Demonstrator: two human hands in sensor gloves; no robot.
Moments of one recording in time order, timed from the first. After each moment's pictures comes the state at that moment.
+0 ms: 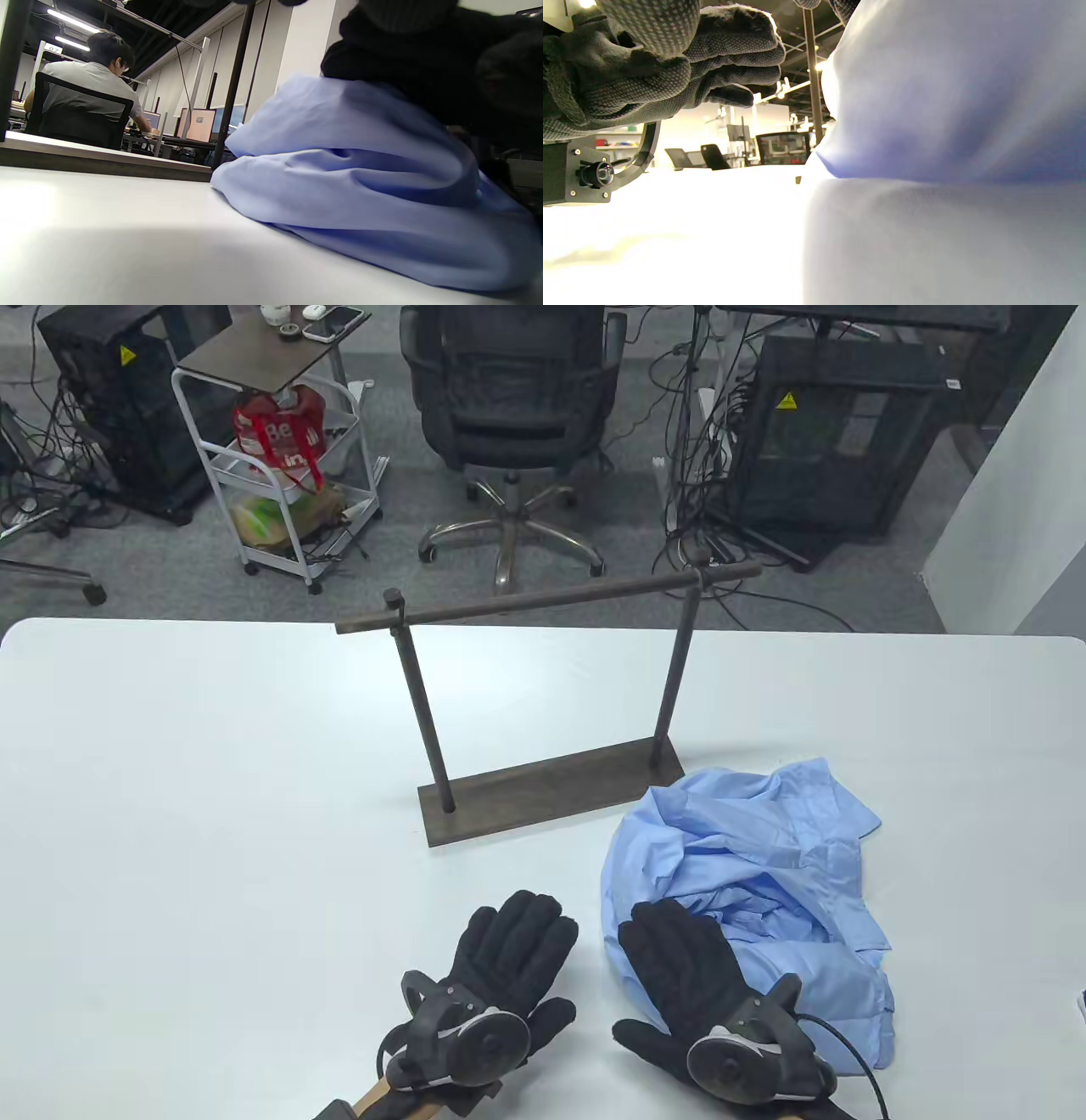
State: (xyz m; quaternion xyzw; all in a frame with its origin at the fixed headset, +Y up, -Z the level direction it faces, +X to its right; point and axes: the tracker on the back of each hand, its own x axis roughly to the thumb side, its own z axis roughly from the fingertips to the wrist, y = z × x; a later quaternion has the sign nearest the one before) left_hand -0.098 -0.711 -0.189 0.11 -0.31 0.14 0.93; right_hand 0.141 -0.719 -0.177 0.33 -0.12 0.93 0.12
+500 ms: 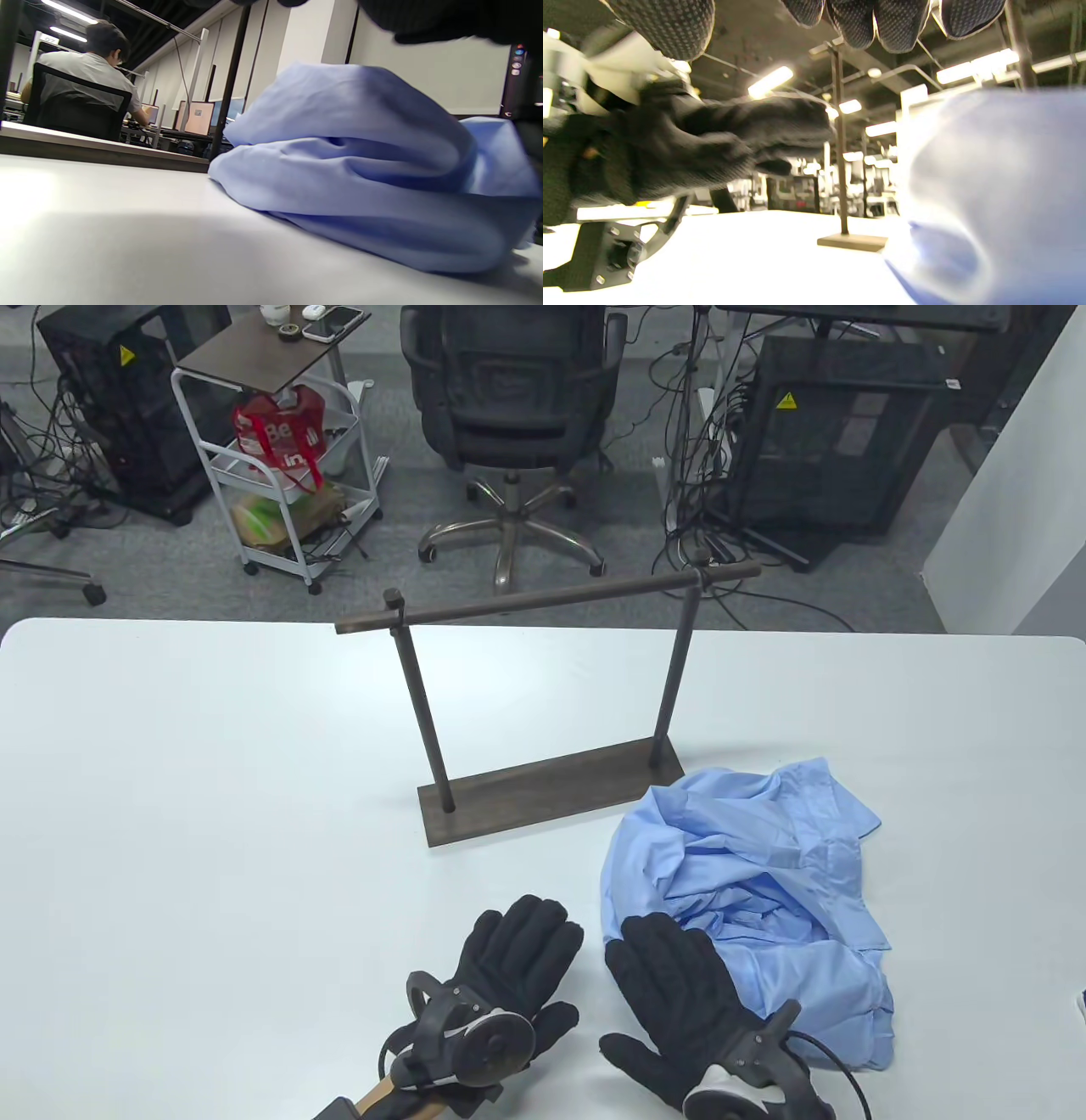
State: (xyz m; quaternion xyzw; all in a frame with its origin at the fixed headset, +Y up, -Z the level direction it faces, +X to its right) left_hand -0.097 -0.712 -0.191 0.10 -0.31 0.14 0.94; right_hand 0.117 -0.681 -0.132 0.35 -0.24 0.90 0.12
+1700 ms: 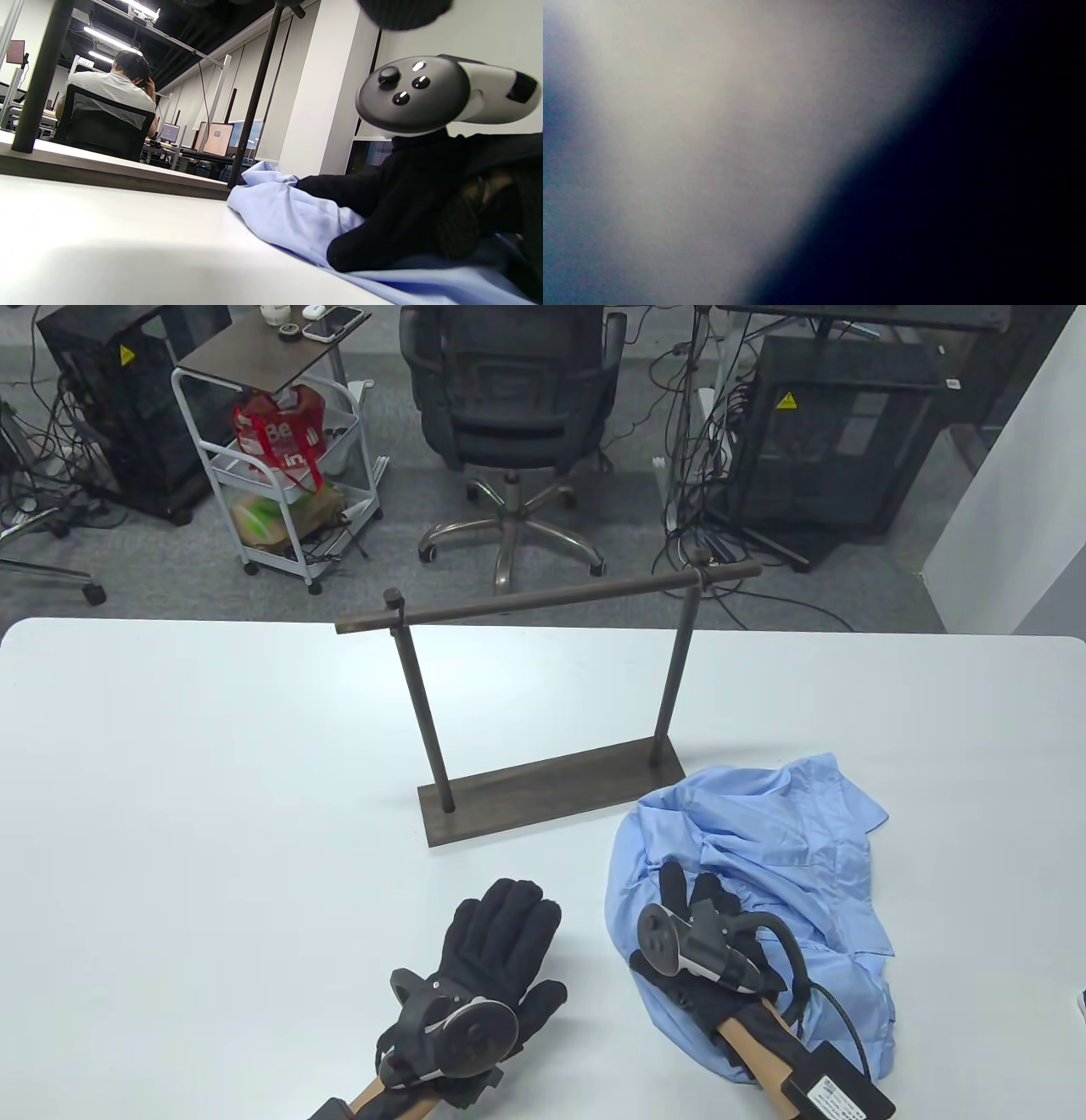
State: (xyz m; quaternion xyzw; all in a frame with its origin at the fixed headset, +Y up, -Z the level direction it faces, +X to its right) left_hand -0.107 -0.704 -0.193 0.13 -0.27 0.16 0.94; right_hand 0.136 -0.762 -0.265 0.07 0.11 0.99 -0.07
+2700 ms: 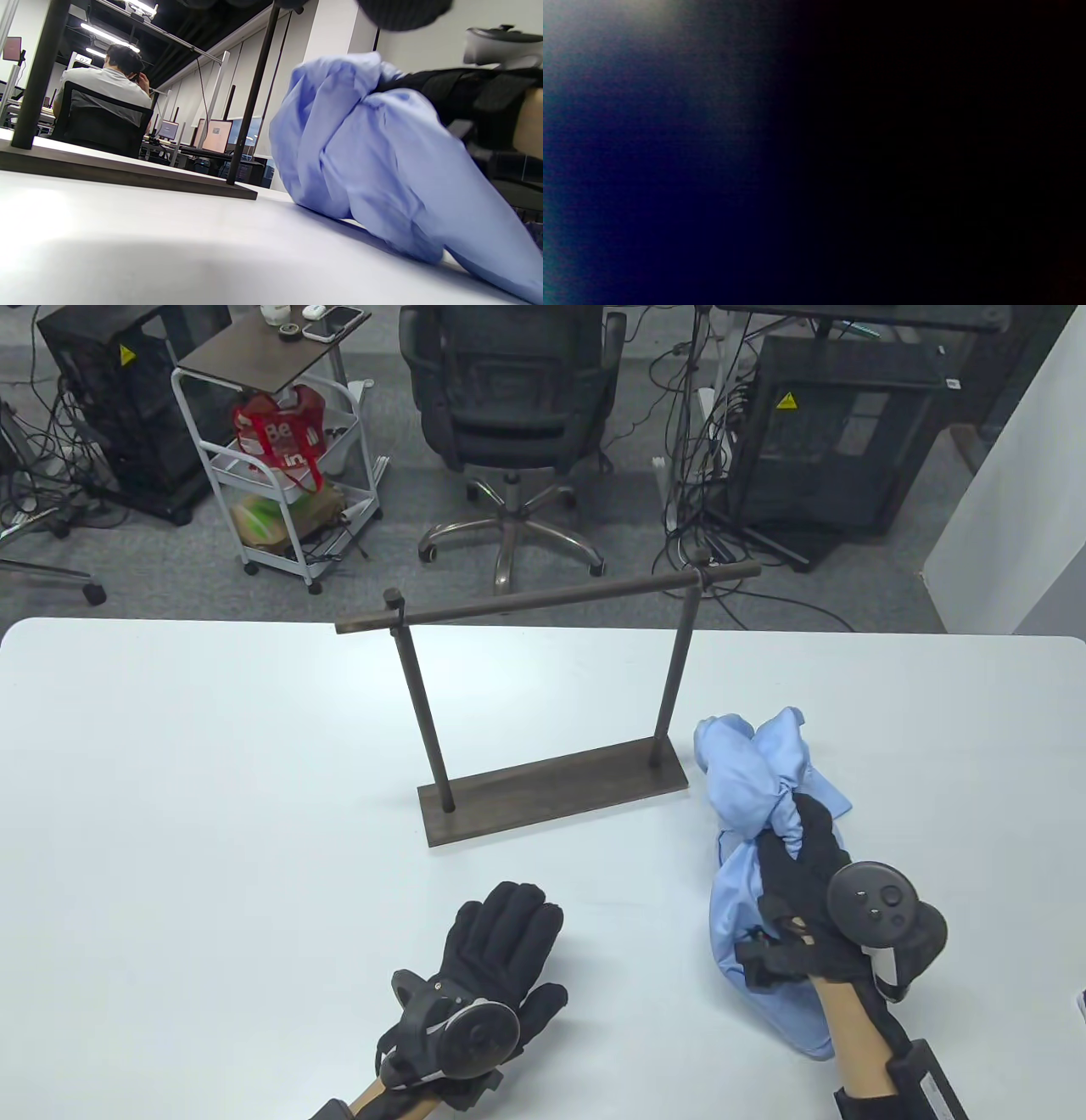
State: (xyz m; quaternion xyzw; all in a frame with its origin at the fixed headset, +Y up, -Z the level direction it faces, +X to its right) left_hand -0.105 -0.705 -0.193 0.12 -0.27 0.16 0.94; right_hand 0.254 -0.665 -0.262 -0.09 -0.24 0.89 0.38
